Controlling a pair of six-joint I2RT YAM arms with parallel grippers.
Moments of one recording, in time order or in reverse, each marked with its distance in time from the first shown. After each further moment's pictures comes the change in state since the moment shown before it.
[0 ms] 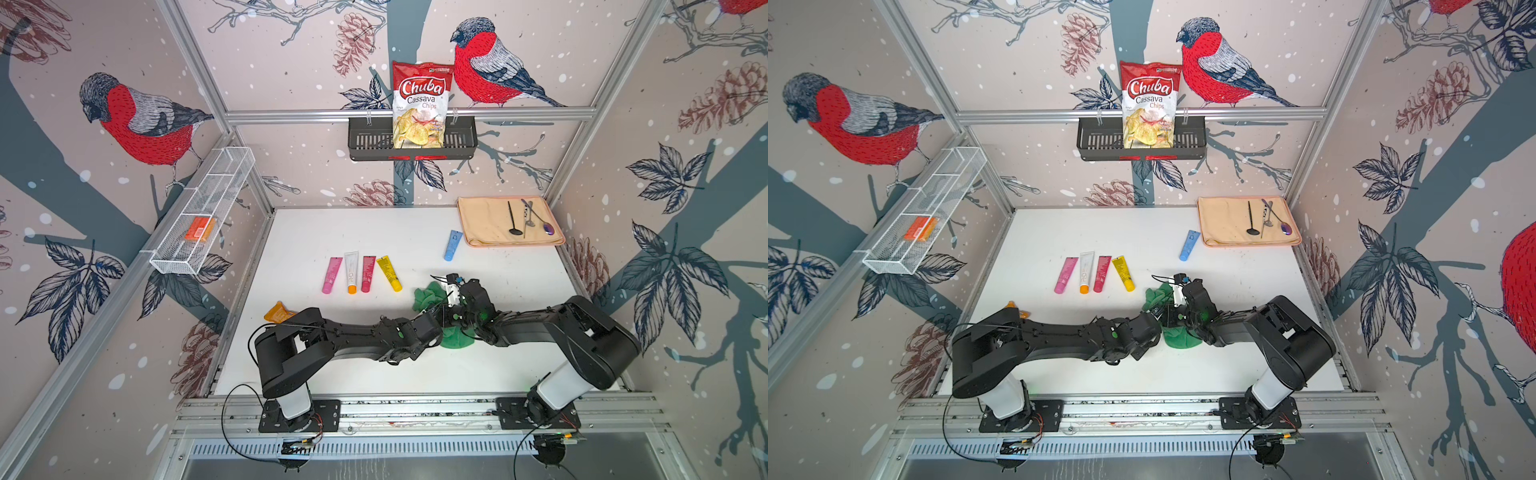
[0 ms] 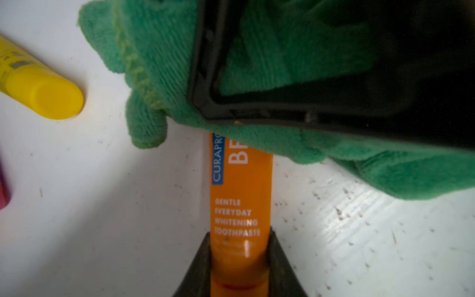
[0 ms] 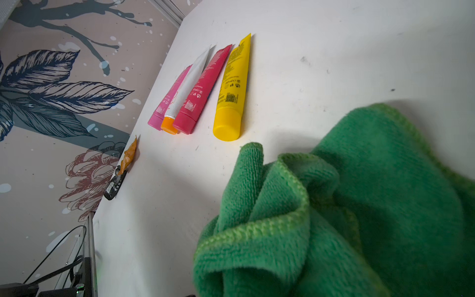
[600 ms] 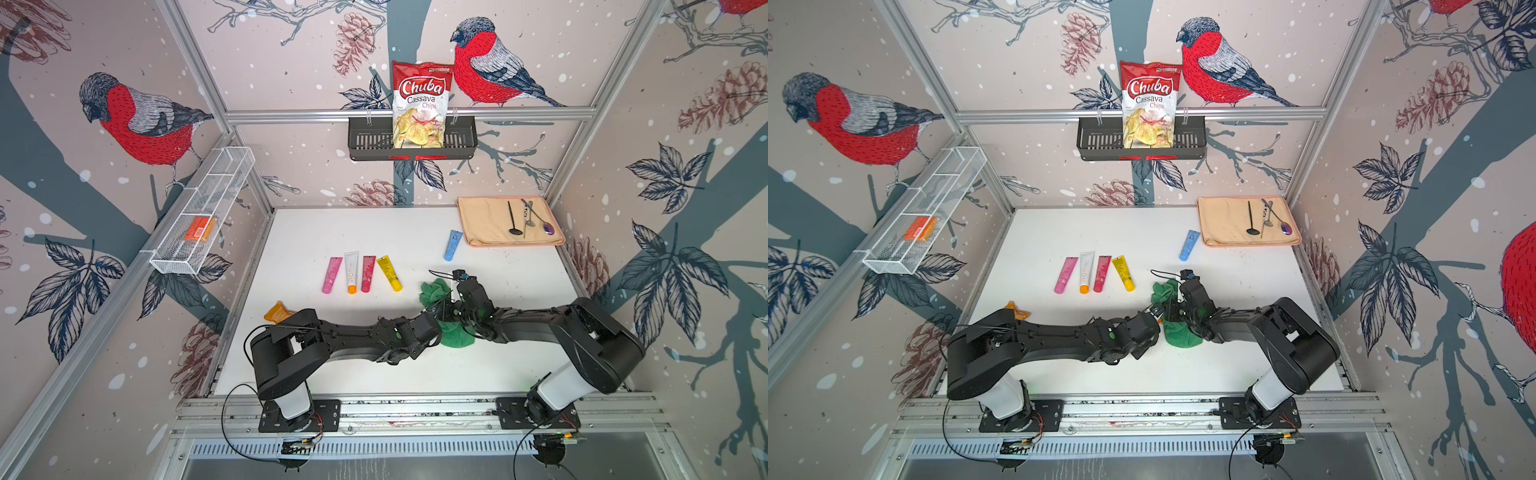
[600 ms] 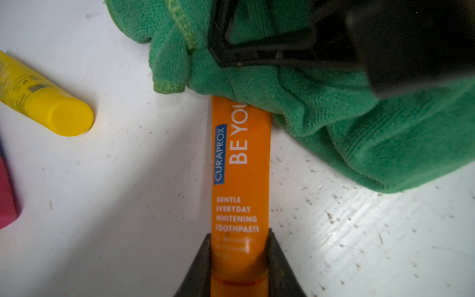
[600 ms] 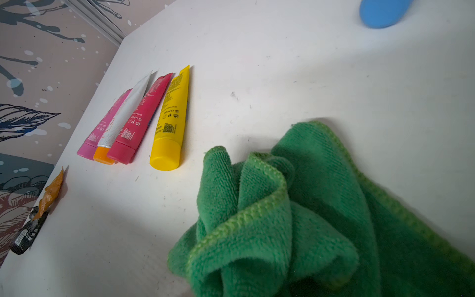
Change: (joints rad) left arm -0.001 -0.021 -0.014 0.037 0.000 0.037; right arm 0.012 -0.074 0.019 -0.164 0.278 -0.020
